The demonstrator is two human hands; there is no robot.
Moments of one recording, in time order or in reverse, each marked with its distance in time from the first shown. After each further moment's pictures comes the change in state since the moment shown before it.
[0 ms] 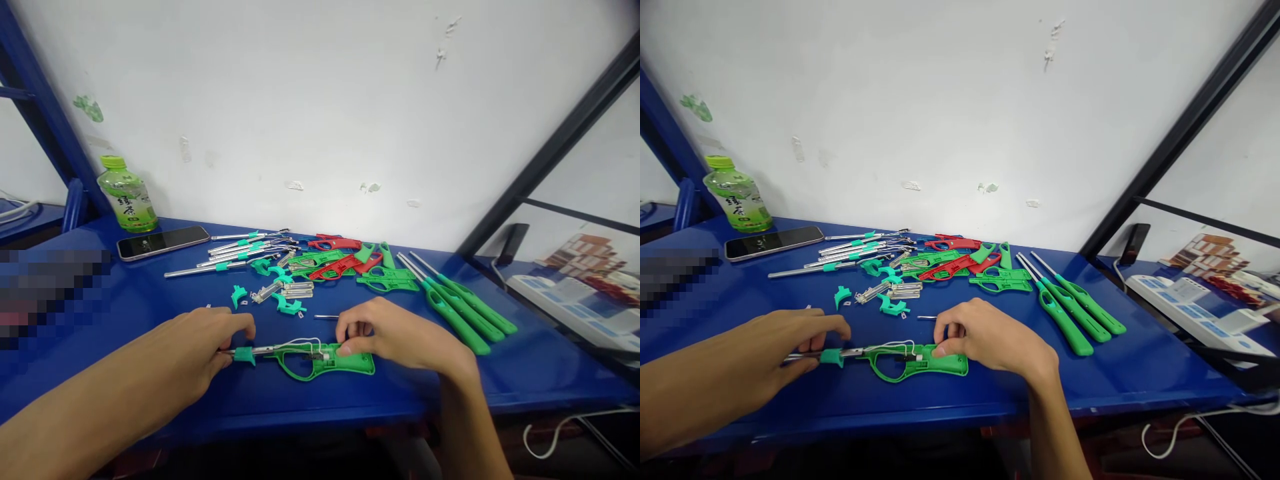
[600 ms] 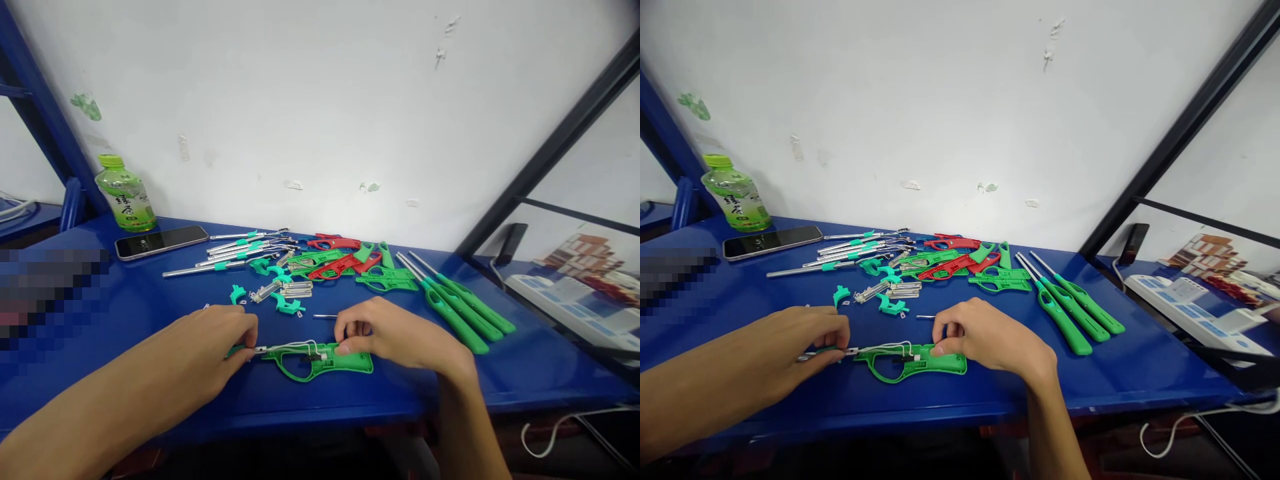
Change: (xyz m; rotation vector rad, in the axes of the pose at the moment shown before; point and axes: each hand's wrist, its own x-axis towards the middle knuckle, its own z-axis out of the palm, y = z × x) left_hand 0.008 0.021 -0.001 -0.050 0.023 0.016; right_hand 0.002 0.000 0.001 -0.007 -0.009 0.012
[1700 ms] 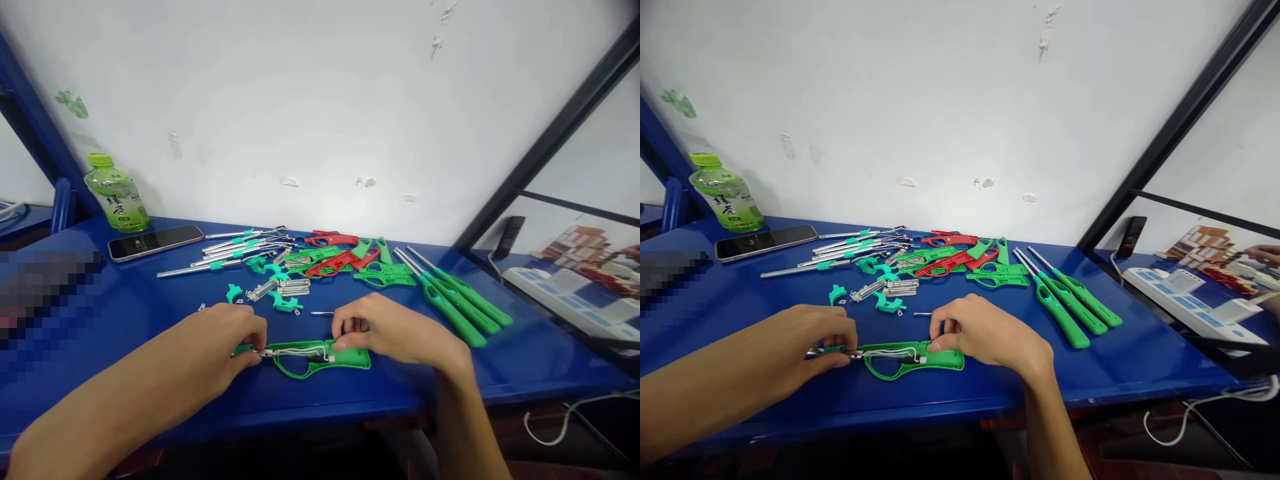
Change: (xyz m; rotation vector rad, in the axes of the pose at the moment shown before) left_hand 0.006 0.002 0.003 -0.004 0.000 0.084; right_hand 0.000 0.002 0.002 -0.012 0.006 -0.001
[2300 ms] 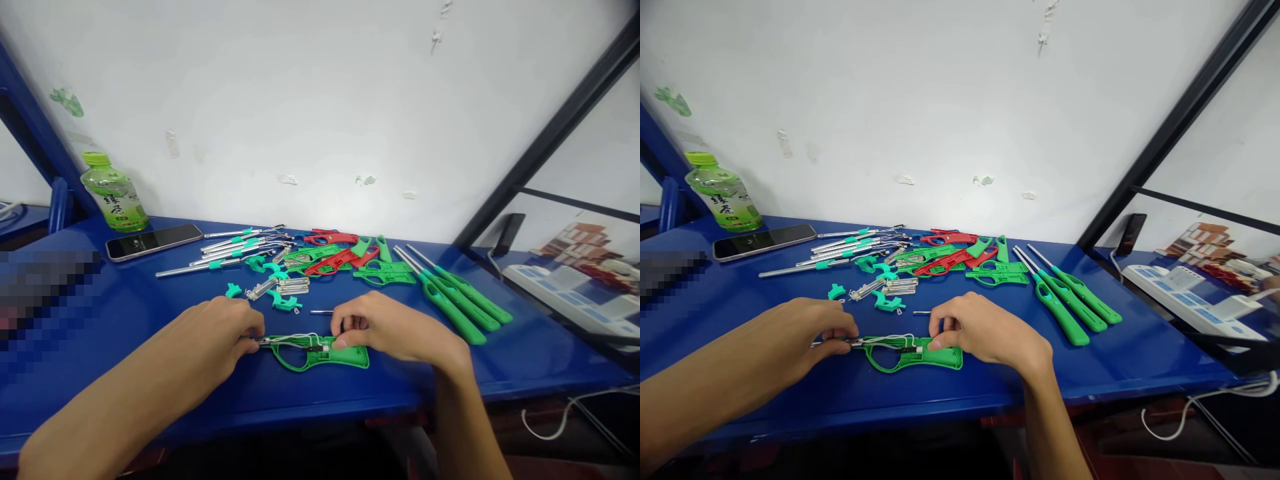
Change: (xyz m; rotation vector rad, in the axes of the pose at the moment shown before) left_hand 0.010 0.000 0.000 0.111 0.027 -0.038; right_hand 0.001 -0.002 -0.001 0.015 0.002 0.014
